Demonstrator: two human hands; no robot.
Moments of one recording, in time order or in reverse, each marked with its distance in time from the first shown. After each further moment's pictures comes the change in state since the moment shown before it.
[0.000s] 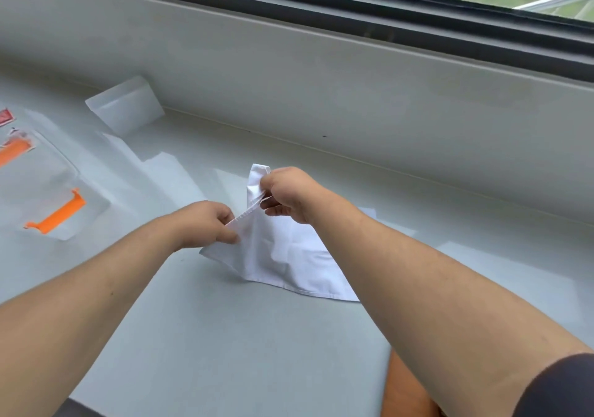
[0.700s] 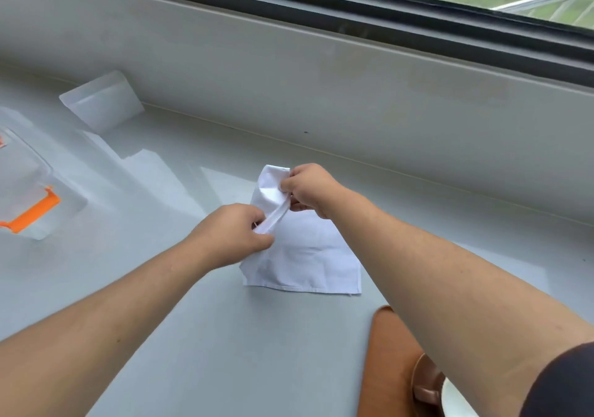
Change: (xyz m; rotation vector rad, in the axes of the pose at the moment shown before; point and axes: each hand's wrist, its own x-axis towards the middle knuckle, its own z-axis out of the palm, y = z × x) left_hand -0.034 0.067 0.061 0.175 0.217 0.250; right_hand -0.009 0.024 -0.066 -0.176 0.160 -0.053
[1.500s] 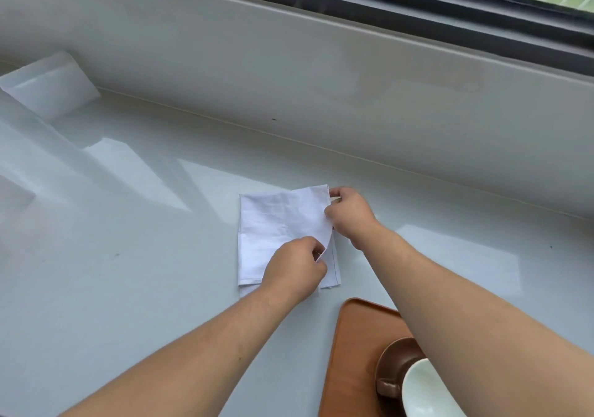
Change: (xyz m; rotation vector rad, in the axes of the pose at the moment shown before) left_hand 0.012 0.108 0.163 -0.249 -0.060 -0.021; right_hand -0.021 0.120 -0.093 -0.075 0.272 0.101
